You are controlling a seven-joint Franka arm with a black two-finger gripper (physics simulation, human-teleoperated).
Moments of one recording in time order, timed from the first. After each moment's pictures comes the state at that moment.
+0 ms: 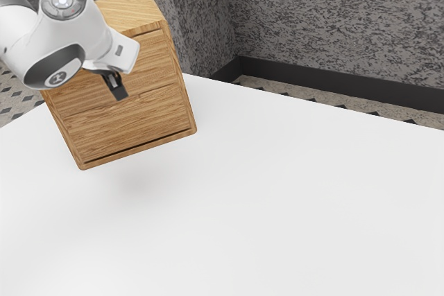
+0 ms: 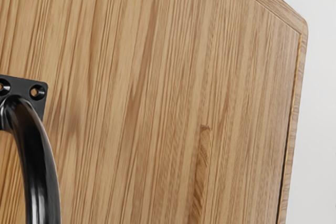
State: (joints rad) arm -1.60 -0.66 1.50 -1.57 1.30 1.91 0.28
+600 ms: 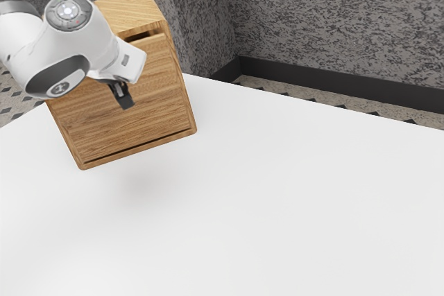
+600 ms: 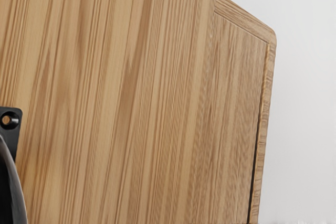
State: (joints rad) arm -1.54 -0.65 1.43 -1.67 1.30 1.93 0.24
